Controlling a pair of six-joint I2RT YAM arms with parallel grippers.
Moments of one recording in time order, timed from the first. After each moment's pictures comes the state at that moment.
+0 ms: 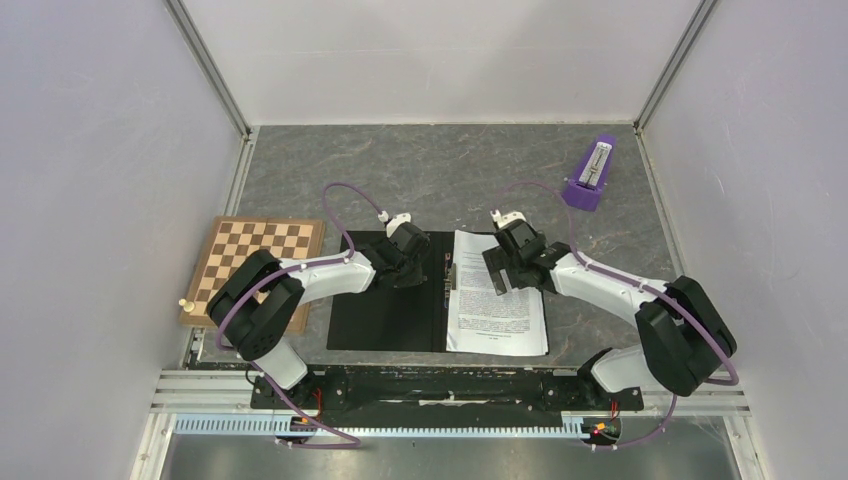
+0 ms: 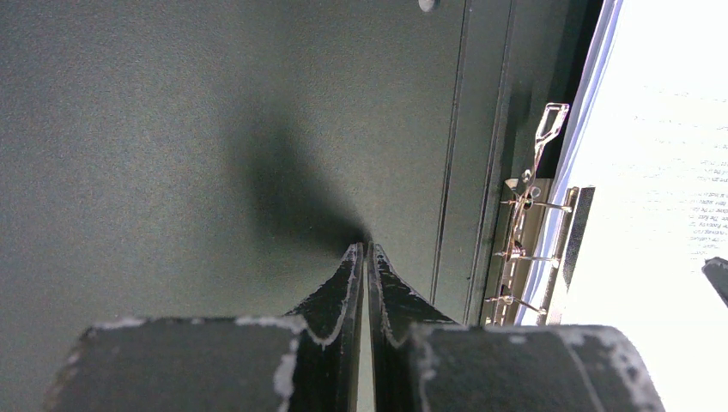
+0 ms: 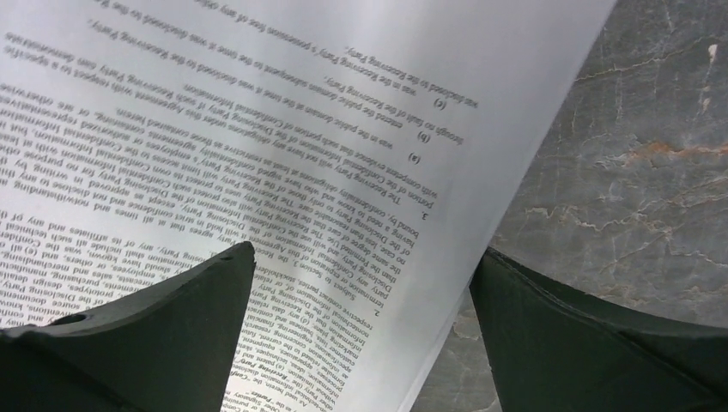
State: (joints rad) left arm -0.77 1.63 0.83 -0.18 -0.20 -0.81; right arm 0.63 1.40 0.75 -0.43 0.33 0.18
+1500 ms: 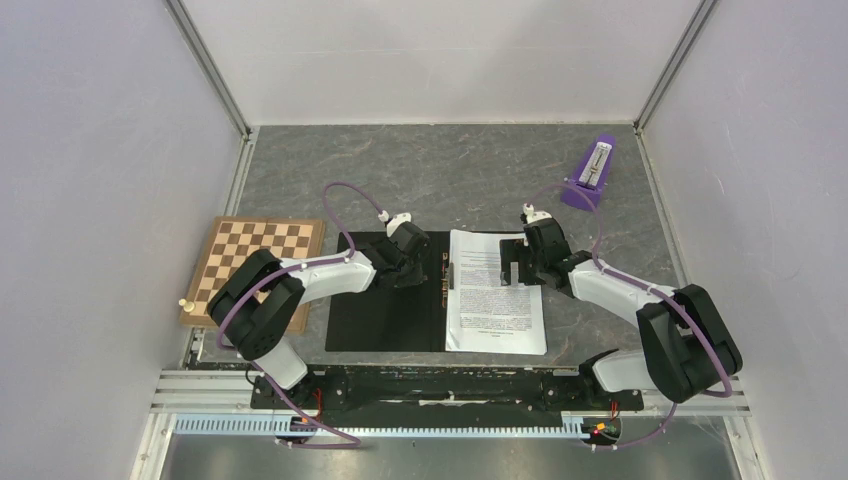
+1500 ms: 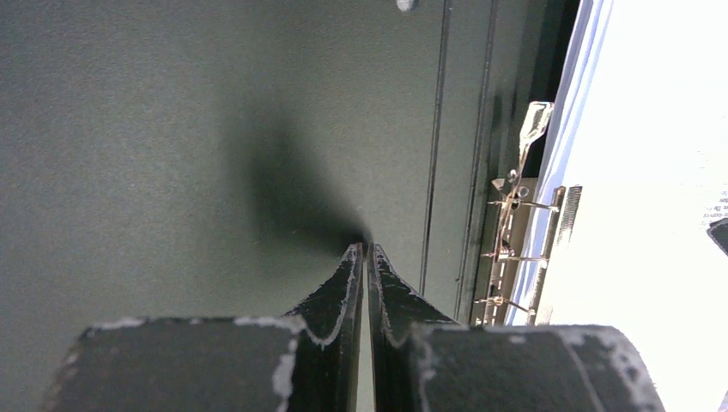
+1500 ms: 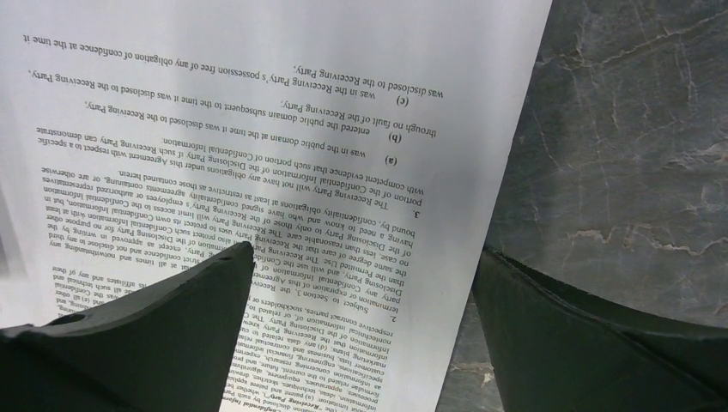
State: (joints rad) left arm -0.77 1.63 0.84 -0.19 -0.20 -0.81; right arm 0.41 1.35 0.59 -0.18 0.07 0.31
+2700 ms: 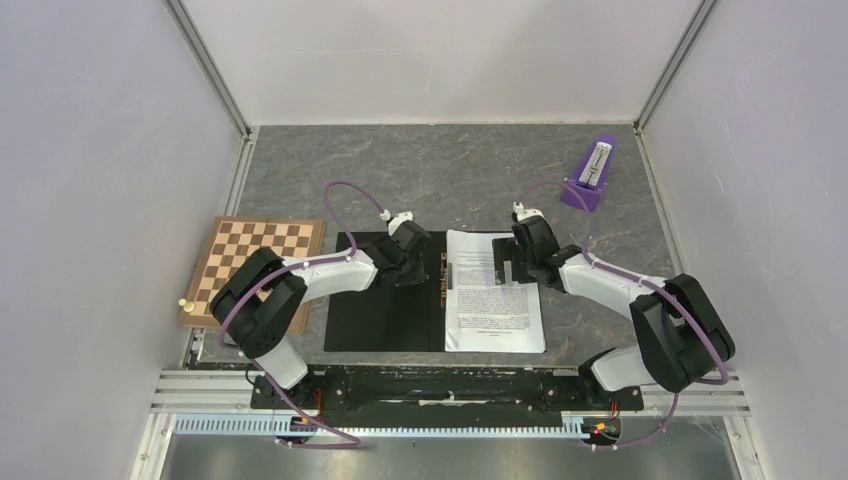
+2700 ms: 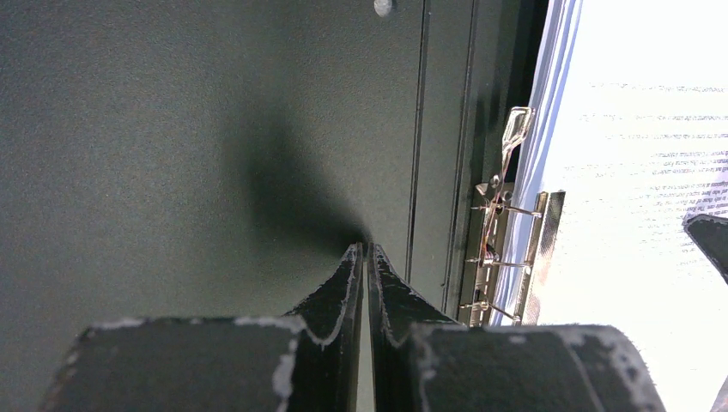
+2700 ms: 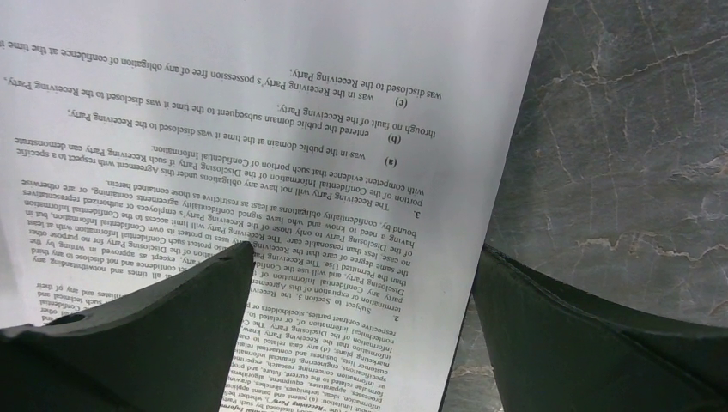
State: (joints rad) left arm -0.77 1.64 0.85 -0.18 -0.19 -0.81; right arm 0.48 1.41 0.66 -0.23 0.16 0.33
